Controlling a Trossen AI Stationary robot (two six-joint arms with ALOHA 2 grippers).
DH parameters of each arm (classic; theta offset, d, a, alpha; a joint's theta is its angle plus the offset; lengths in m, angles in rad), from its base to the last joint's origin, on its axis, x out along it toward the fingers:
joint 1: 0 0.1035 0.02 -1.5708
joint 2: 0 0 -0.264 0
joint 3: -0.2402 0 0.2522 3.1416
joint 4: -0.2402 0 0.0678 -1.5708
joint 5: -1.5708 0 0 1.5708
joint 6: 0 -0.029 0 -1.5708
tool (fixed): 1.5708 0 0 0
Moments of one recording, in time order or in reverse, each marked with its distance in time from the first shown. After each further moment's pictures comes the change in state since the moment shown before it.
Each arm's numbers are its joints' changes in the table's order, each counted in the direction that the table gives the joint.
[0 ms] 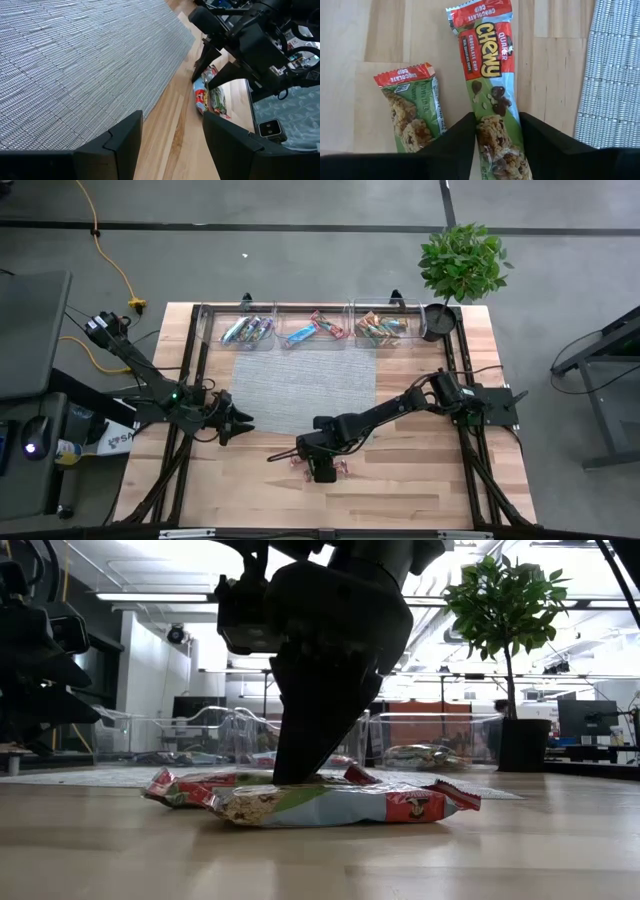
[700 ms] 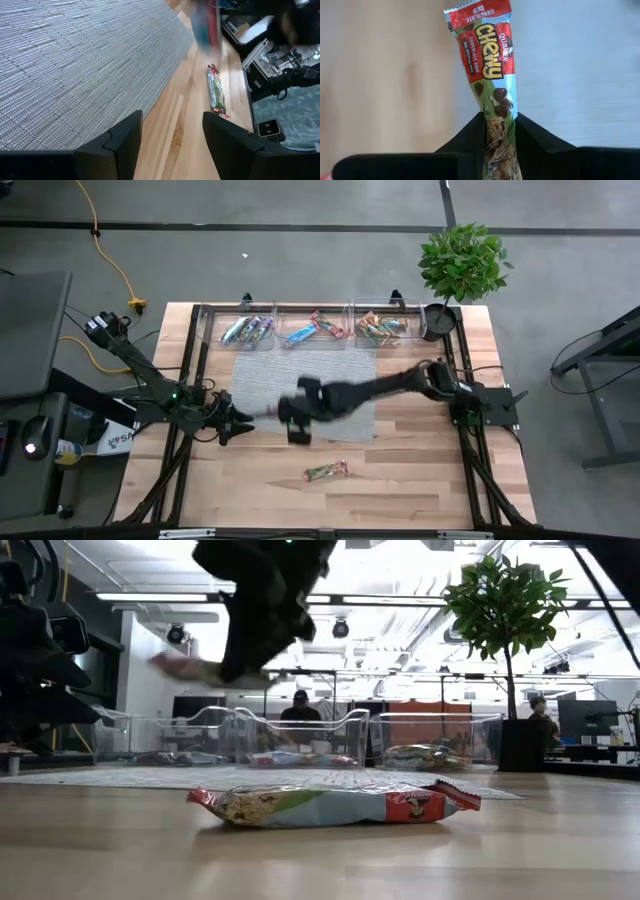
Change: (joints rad) left arm 0.000 0.000 0.000 0.000 -0.005 0.006; right arm -0.110 0.000 -0.304 -0.161 -0.215 0.048
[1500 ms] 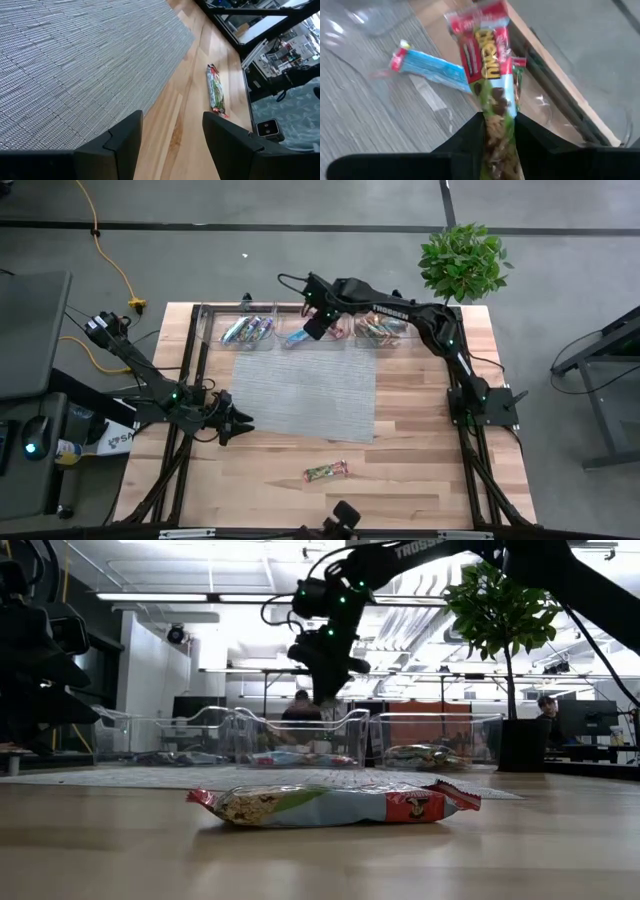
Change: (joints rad) left arm 0.000 0.000 0.000 0.000 -0.003 0.008; right arm -0.623 -0.003 -0.167 -0.234 0.053 0.049
